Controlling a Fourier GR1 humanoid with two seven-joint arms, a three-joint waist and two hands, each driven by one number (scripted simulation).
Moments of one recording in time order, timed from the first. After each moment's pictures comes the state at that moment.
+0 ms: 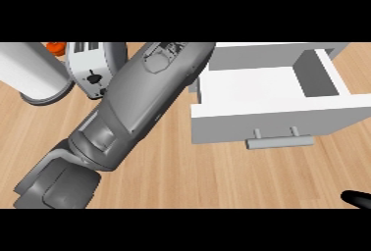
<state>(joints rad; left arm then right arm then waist) -1.50 0.00 -0.25 -0.52 0.39 0.47 0.16 0.02 -0.14 -0.33 -2.25 -0.11 0.07 0.35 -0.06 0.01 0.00</state>
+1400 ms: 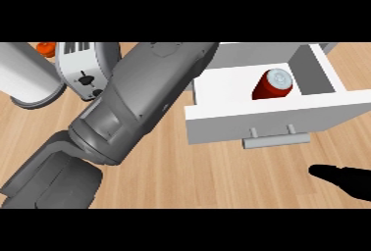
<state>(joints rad) -1.63 0.00 -0.32 -0.31 0.57 0.66 0.05 -0.14 -0.27 -0.18 -2.17 0.15 0.12 0.27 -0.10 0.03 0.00</state>
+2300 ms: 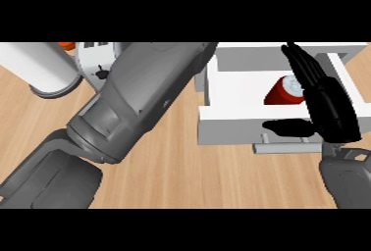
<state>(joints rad) -1.66 0.00 -0.30 -0.27 0.60 0.64 -0.01 -0.36 -0.32 0.09 -1.68 0.73 -0.02 0.08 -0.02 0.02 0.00</state>
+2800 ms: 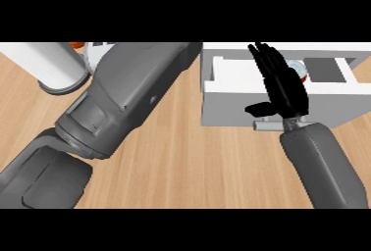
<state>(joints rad) -1.62 0.04 -0.28 -0.31 0.59 0.61 0.01 -0.55 -0.23 0.14 -1.24 0.93 -0.22 -0.01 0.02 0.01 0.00</state>
